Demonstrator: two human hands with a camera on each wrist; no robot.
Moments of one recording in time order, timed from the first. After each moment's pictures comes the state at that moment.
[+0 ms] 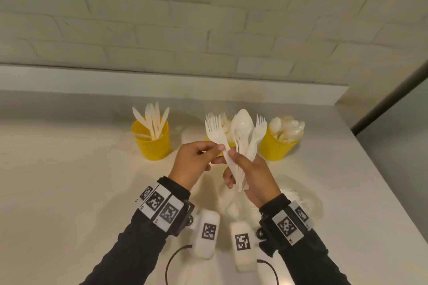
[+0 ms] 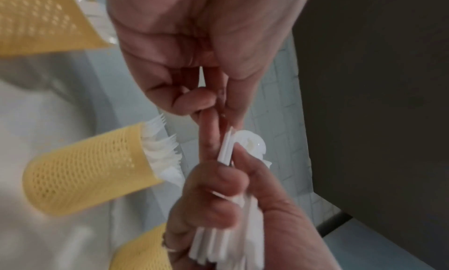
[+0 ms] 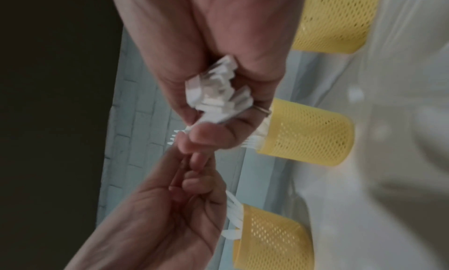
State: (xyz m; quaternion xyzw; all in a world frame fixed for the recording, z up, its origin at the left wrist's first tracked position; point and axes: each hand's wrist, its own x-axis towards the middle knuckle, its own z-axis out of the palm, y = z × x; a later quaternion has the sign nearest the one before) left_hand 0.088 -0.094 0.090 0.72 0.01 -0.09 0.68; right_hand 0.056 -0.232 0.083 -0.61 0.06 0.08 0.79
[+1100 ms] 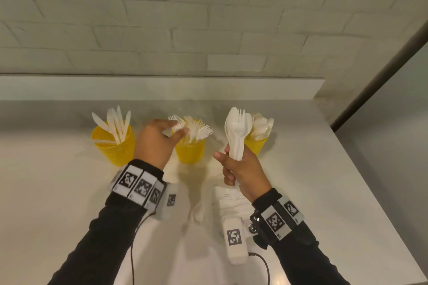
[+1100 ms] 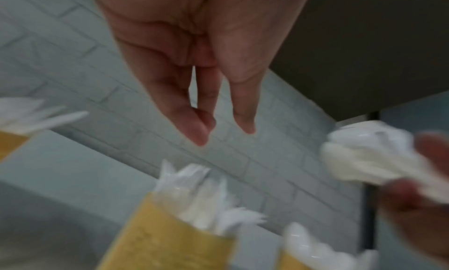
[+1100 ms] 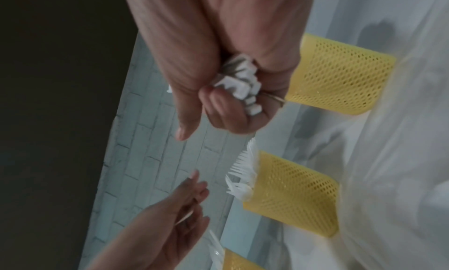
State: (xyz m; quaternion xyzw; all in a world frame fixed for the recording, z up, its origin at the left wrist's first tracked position) left_hand 0.134 -0.123 0.095 0.90 0.04 0.06 0.43; right_hand 0.067 -0.305 0.075 -0.62 0.12 0.05 0.77
